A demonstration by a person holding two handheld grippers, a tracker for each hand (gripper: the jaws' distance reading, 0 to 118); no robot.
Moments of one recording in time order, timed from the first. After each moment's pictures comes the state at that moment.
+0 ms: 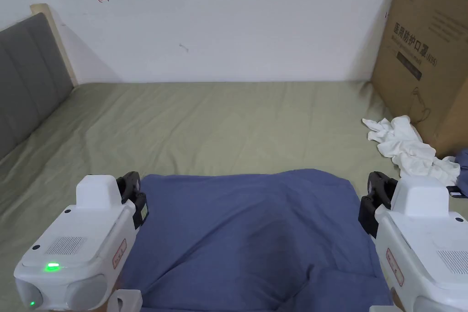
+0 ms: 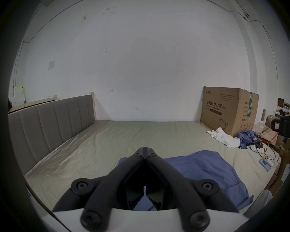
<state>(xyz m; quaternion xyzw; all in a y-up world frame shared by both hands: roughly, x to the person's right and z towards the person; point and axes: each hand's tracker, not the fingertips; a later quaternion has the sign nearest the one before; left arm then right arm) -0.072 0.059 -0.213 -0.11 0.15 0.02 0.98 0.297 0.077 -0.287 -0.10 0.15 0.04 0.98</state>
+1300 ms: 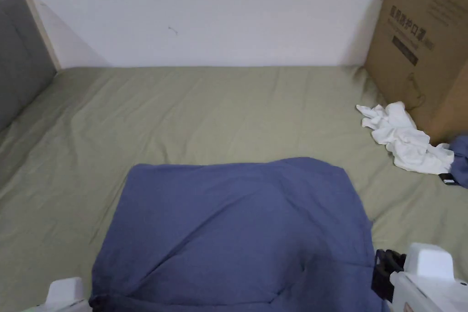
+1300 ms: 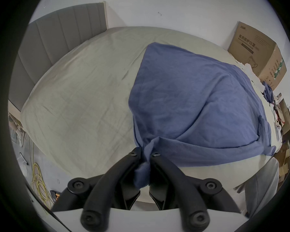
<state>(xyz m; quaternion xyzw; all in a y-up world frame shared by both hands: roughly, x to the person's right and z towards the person) -0.162 -0.123 -0.187 -0.46 0.18 0.12 0.86 0.342 -0.035 -0.289 -0.33 0.11 0.02 0.94</state>
